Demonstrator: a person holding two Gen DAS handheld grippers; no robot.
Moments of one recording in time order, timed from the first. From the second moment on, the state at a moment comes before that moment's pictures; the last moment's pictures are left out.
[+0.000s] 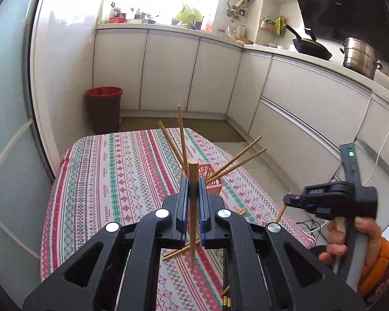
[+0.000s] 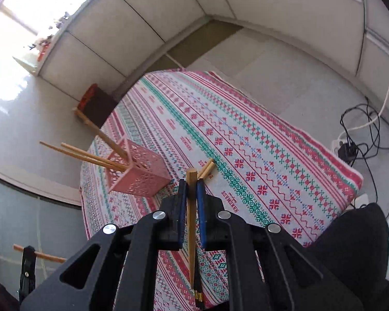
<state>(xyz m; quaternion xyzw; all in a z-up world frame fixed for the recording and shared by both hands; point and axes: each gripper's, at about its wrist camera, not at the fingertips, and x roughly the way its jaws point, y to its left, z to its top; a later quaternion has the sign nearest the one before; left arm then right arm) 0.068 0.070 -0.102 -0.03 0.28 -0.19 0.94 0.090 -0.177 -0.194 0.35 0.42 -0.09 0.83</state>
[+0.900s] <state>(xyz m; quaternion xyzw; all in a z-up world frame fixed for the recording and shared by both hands) 0.080 0.044 -0.013 -0.04 0.21 -0.19 0.96 0.042 -0.171 -0.009 0.28 0.30 0.02 0.91</state>
